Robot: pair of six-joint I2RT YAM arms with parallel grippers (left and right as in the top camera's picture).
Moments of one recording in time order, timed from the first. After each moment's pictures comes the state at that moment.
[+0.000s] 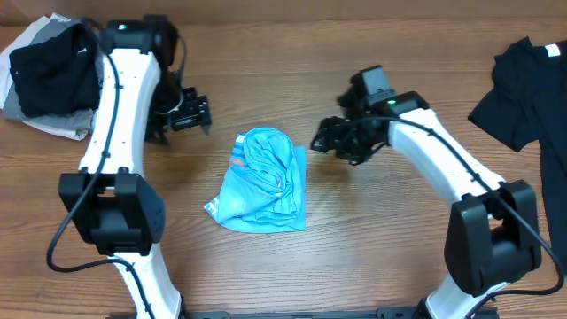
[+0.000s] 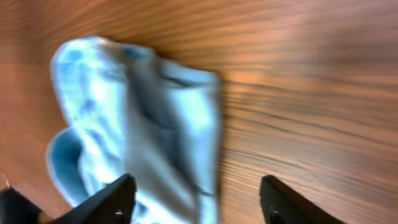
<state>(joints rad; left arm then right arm) -0.01 2.07 2.01 -1.65 0.09 -0.30 0.36 1.84 1.37 -0.79 -0.44 0.45</state>
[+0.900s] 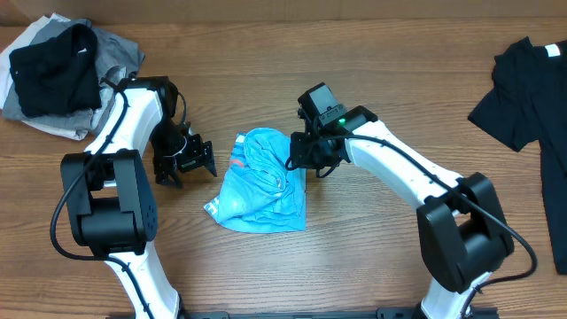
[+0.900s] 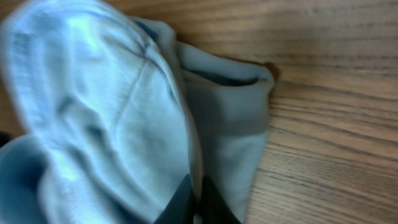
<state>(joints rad) 0.04 2.07 1.52 -1.33 0.24 -0.20 0.54 1.93 1.37 -0.73 -0.27 0.54</state>
